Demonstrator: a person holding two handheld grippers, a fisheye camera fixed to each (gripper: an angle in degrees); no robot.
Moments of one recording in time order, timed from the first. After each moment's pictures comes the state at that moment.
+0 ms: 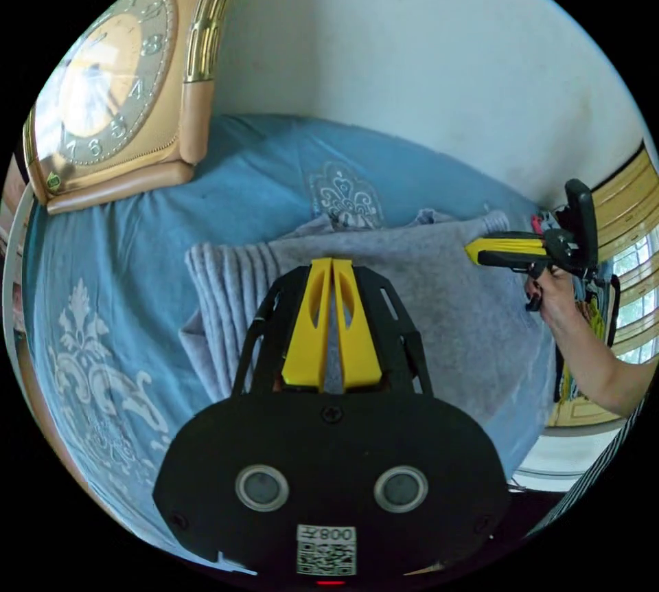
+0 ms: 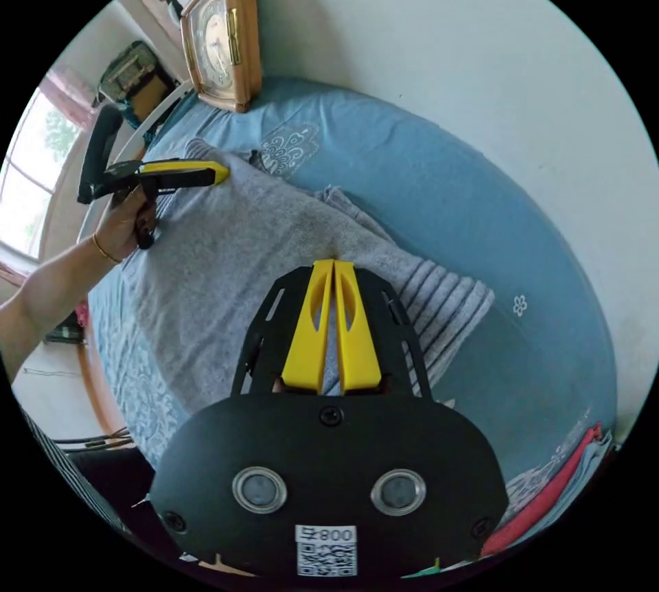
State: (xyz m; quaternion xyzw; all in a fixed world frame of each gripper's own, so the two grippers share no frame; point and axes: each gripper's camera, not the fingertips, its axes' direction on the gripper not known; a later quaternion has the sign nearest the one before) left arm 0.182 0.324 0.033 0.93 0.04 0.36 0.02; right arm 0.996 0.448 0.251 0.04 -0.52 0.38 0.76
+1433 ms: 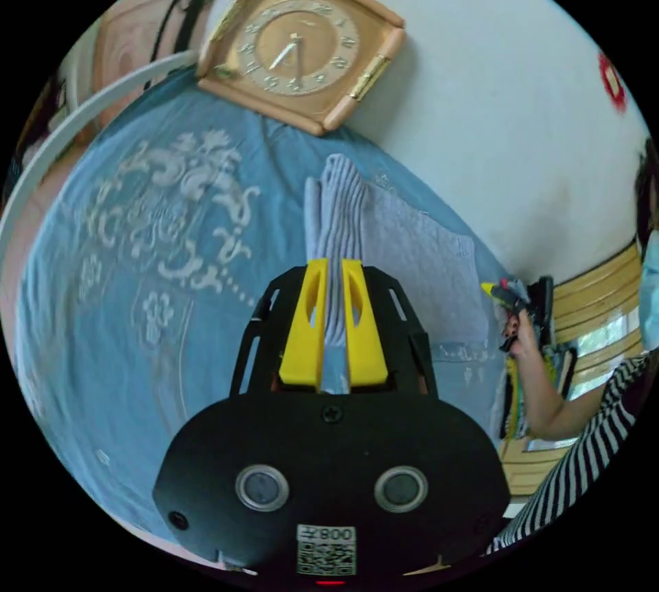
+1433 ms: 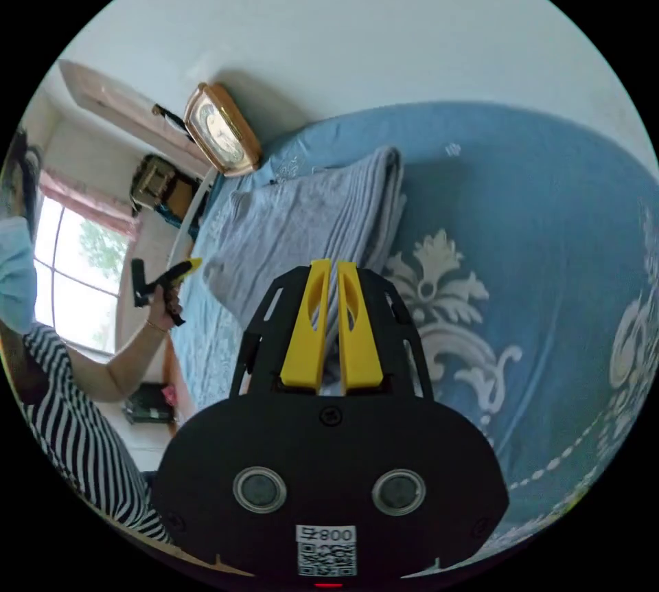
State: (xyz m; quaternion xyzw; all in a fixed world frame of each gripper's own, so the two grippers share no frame) left arm 0.217 -0.012 -0.055 0.65 0.32 0.66 -0.20; right arm 1.023 0.559 0.068 0.10 -0.57 0.54 0.61
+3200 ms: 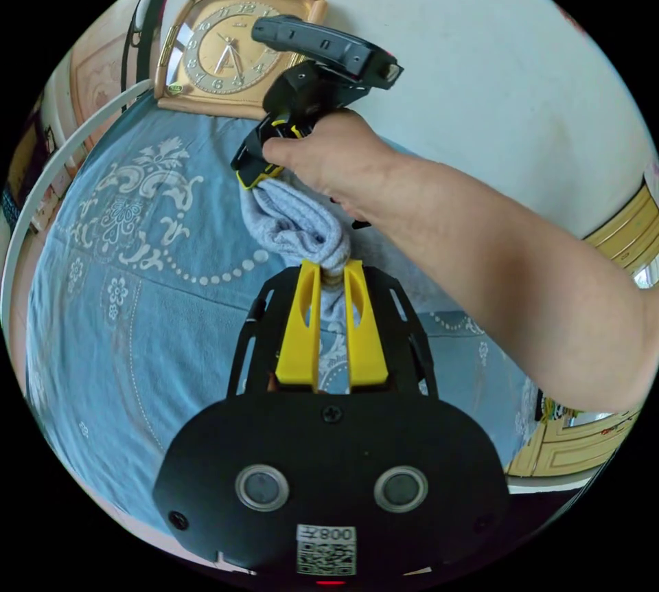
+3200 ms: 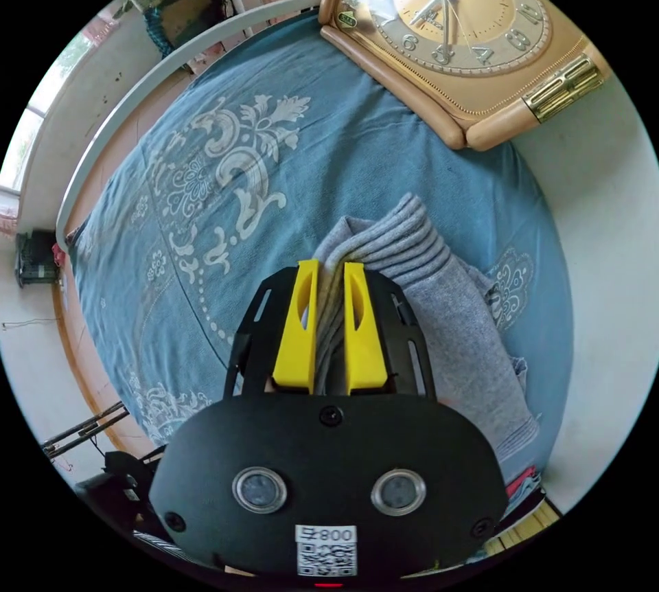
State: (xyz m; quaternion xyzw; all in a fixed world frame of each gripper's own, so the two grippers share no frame) left arm 0.376 -0.134 0.112 0.69 0.29 0.62 -0.22; right arm 1.171 0.108 -0.158 0.23 -0.60 0.30 0.70
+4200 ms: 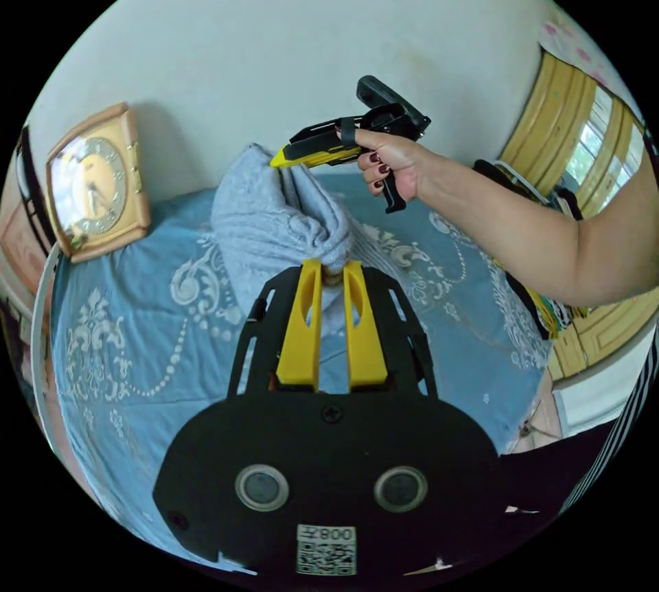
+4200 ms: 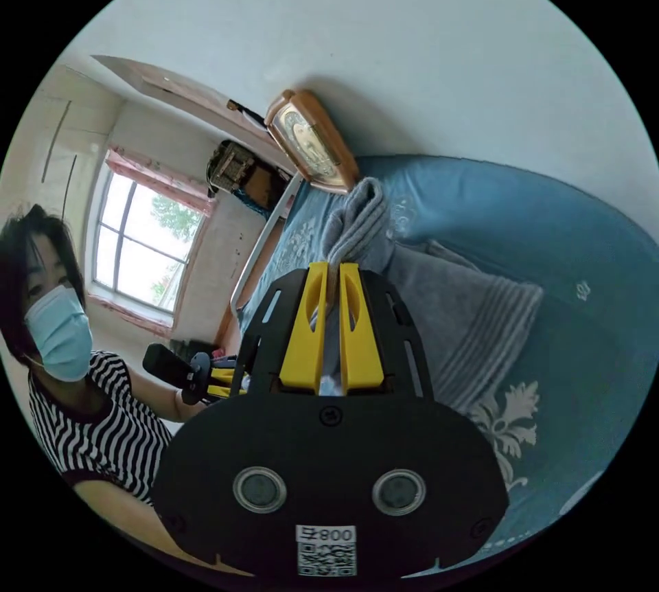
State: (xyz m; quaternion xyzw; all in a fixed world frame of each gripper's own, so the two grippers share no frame) left arm 0.469 -0.098 0.415 0.70 0.13 0.57 -0.41; right arm 1.057 0.443 0.122 0.40 -0.74 0.43 0.32
